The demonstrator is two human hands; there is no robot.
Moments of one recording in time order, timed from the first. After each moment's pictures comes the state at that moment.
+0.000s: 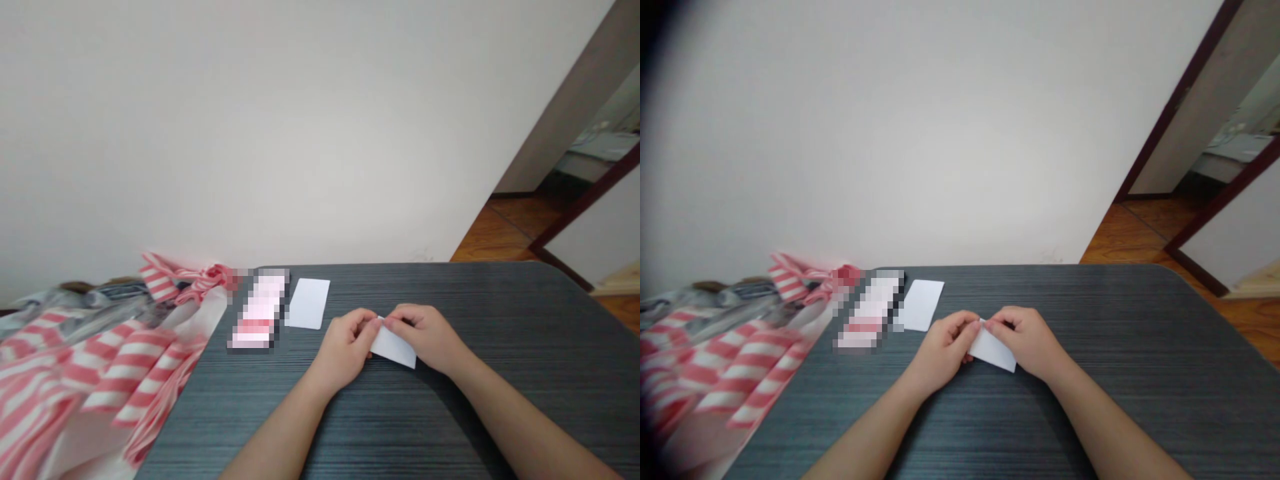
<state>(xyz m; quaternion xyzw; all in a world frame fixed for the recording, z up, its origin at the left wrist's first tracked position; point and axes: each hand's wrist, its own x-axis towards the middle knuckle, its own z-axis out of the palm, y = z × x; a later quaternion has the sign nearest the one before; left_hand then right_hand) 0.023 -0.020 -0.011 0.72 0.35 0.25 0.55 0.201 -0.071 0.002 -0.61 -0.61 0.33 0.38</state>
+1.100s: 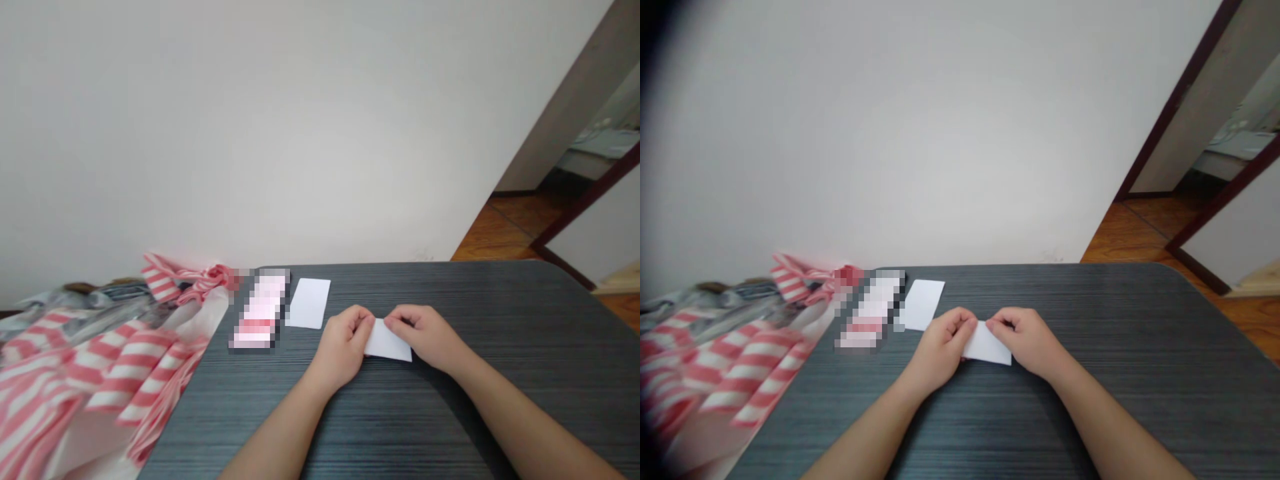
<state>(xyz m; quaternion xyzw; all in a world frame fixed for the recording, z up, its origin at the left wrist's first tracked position) 0.020 -0.018 -0.011 0.72 0.38 0.28 0.51 0.203 -0.071 -0.002 -0.62 -0.60 0.35 0.35</state>
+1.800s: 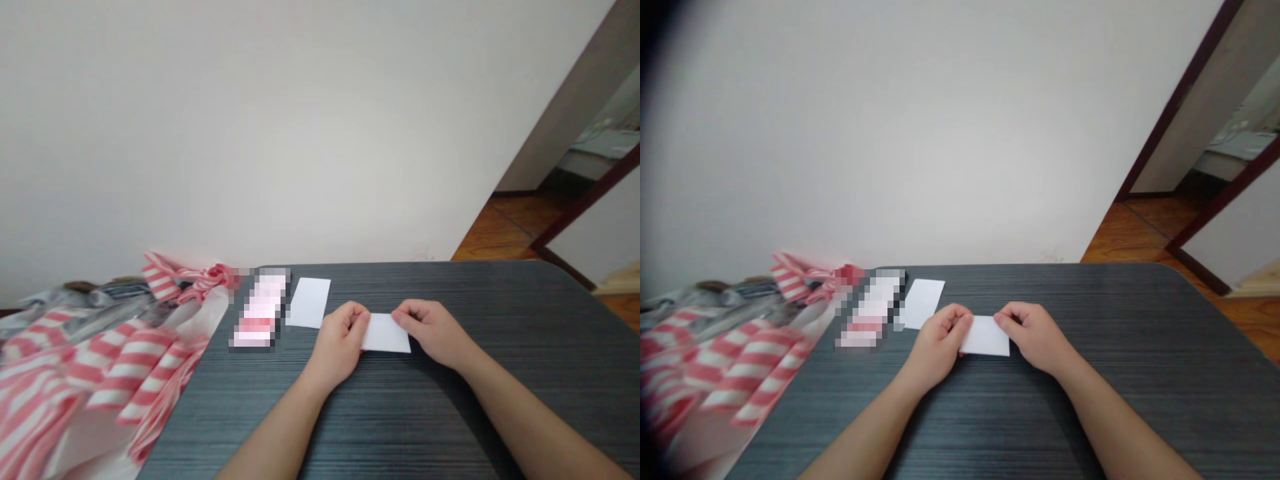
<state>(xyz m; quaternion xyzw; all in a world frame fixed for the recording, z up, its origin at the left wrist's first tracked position) 0.019 -0.017 -0.017 0.69 0.40 0.30 0.53 0.214 -0.073 -0.004 -0.62 -0.58 0.36 0.38</state>
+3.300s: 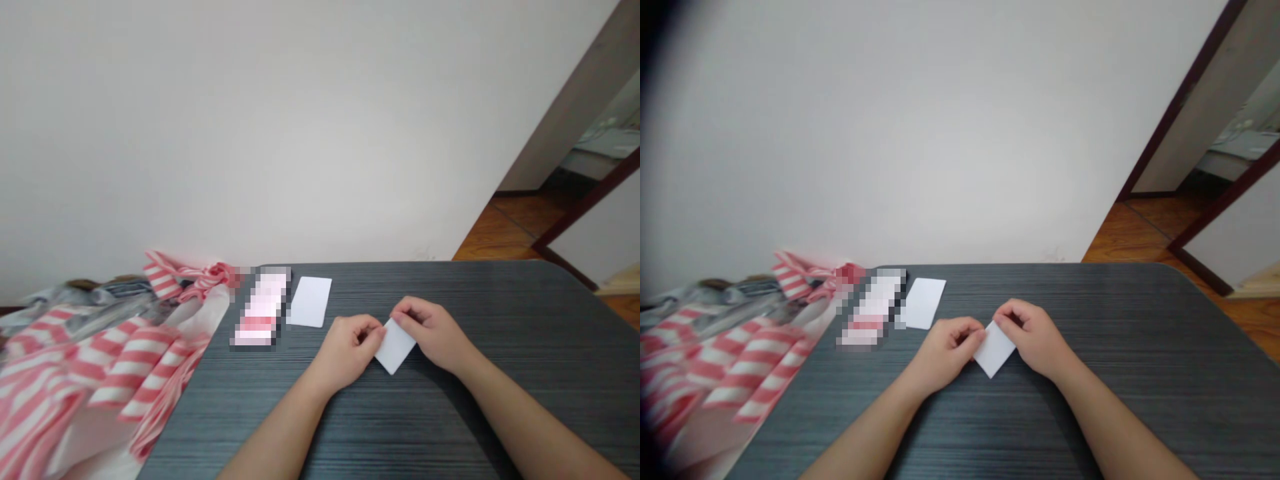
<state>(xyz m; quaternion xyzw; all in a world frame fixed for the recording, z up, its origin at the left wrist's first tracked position) 0.018 -0.020 -0.004 0.78 0.33 0.22 0.48 0.207 -0.074 -0.004 -0.59 -0.59 0.35 0.42</state>
